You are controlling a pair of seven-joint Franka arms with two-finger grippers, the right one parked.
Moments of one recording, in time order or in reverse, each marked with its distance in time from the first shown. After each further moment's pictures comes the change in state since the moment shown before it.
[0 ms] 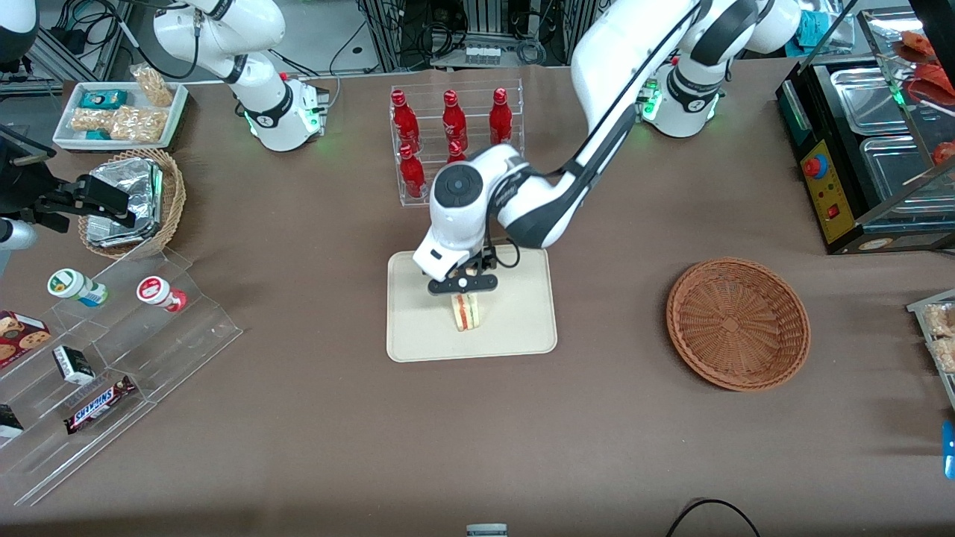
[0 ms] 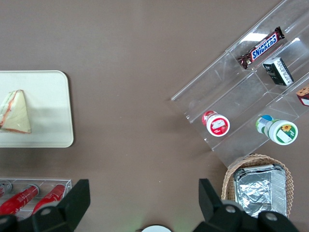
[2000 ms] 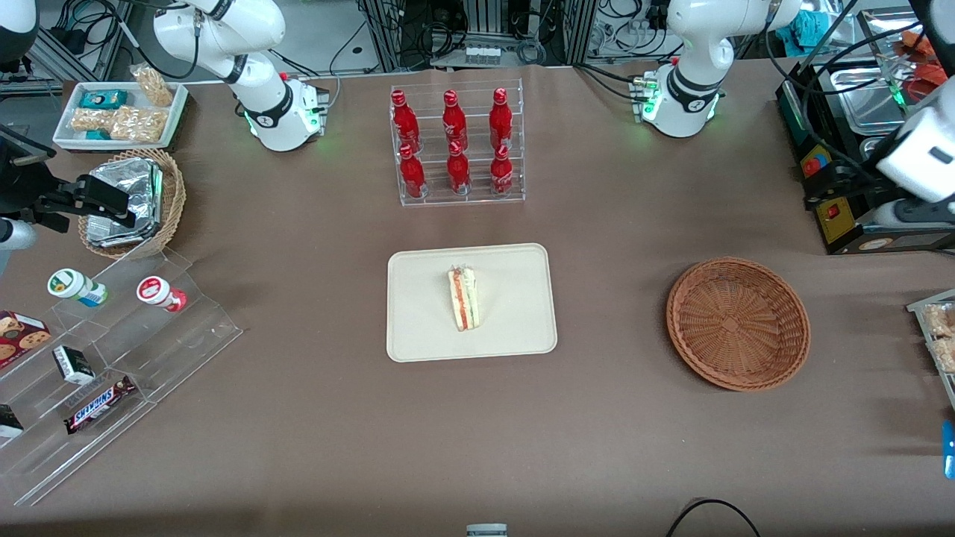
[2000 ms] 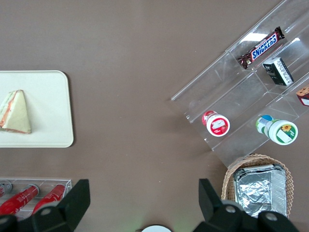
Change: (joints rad) arm 0.777 -0.732 0.087 -0.284 -0.048 -0.530 0.995
